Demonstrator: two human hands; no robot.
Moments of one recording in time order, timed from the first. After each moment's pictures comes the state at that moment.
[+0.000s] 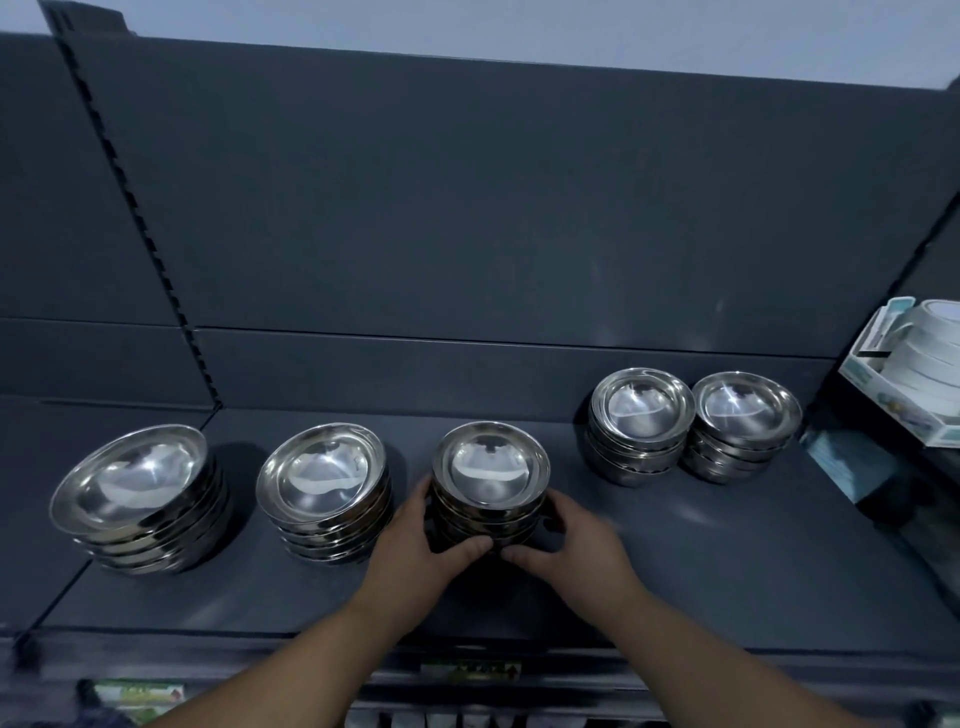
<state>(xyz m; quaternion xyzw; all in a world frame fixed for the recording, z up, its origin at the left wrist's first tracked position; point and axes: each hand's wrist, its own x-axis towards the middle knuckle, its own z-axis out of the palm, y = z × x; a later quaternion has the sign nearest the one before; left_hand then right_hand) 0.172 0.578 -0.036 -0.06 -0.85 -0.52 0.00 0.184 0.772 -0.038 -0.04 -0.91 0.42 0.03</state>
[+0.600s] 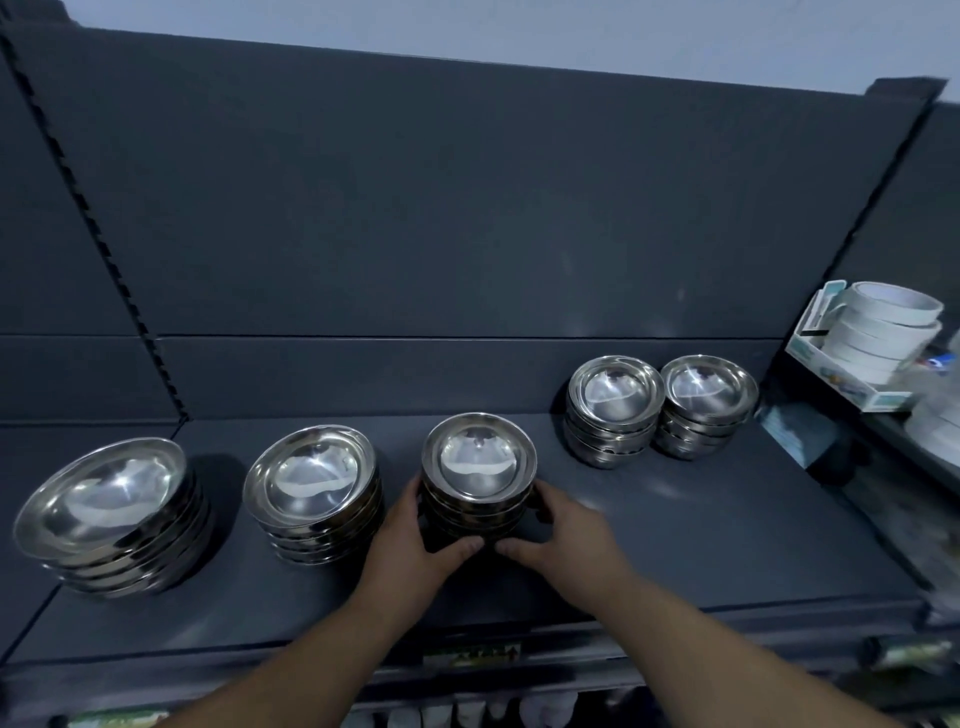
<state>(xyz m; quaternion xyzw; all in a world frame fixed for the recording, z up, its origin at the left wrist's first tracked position) 0.169 0.573 -0.047 -0.08 -0.84 -0.54 -0.02 0.195 0.763 -0.029 -0.06 -0.93 0.36 0.03</state>
